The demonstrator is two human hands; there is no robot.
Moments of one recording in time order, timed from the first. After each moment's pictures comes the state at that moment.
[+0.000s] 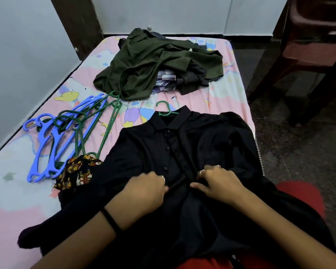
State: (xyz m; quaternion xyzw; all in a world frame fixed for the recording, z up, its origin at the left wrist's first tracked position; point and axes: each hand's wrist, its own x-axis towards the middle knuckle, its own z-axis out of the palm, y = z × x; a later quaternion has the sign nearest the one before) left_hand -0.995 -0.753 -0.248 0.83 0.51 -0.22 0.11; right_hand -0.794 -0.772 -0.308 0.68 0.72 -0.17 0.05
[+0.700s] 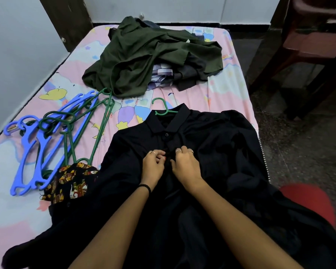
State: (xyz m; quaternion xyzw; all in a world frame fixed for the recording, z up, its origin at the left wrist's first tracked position) left_hand -0.967 -0.636 -0.407 0.63 0.62 0.29 0.36; right_hand -0.856 -0.674 -0.381 0.76 0.63 -0.11 -0.12
